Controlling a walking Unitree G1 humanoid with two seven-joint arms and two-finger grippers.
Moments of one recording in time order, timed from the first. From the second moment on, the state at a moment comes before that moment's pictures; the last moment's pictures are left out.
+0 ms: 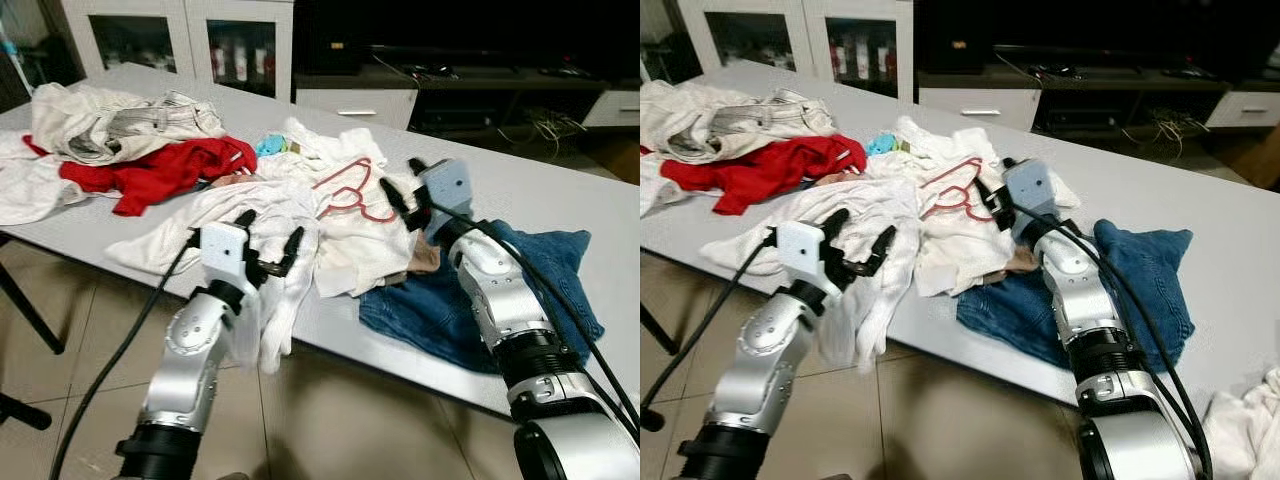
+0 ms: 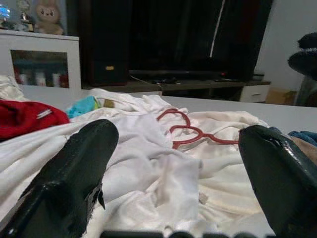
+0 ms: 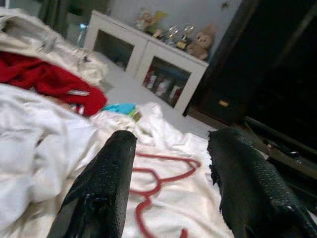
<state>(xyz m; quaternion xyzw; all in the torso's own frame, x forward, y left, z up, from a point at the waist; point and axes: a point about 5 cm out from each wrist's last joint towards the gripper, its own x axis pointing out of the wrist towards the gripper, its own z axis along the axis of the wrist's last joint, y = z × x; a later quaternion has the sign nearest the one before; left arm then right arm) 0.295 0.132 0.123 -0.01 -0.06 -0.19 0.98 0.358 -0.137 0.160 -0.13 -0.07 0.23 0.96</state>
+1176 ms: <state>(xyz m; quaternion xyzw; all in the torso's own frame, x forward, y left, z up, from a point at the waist) 0.296 0.145 0.128 0.02 -0.07 -0.20 0.98 0.365 -0.122 0.144 -0.19 0.00 0.28 0.94</state>
